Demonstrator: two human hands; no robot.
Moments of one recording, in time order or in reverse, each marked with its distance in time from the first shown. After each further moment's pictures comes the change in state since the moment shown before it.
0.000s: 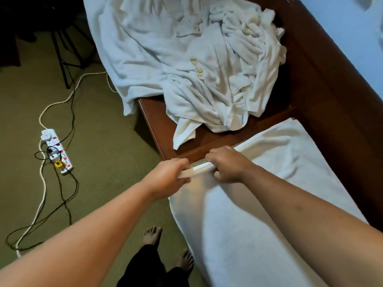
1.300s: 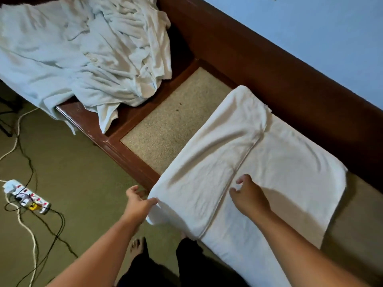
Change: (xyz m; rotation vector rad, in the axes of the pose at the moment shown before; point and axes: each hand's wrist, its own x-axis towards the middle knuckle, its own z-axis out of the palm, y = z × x) left_hand -0.117 0.048 0.162 -0.593 0.097 -0.683; right_hand -0.333 -0.079 0.132 0.888 0.189 1.283
